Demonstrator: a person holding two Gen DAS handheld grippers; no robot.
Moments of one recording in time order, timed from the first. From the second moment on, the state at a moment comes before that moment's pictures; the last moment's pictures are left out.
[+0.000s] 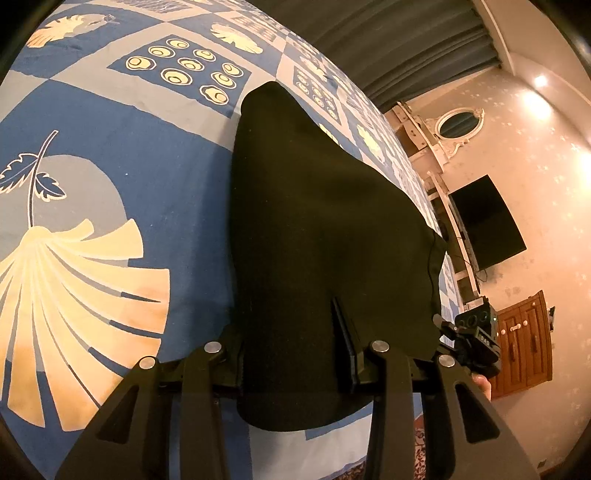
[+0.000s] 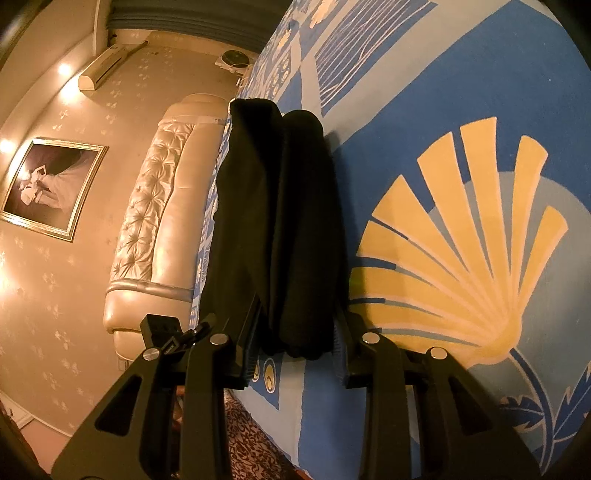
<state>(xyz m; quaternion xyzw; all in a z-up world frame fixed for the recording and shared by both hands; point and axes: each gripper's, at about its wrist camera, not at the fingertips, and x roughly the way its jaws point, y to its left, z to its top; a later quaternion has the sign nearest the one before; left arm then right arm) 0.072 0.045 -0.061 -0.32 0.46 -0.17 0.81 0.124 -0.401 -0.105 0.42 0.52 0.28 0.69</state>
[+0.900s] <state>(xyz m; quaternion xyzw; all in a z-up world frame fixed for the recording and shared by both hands) 0.065 0.026 -0.051 -0.25 0.46 -0.16 0.83 0.089 -0.428 -0.106 0.48 0.50 0.26 0.67</state>
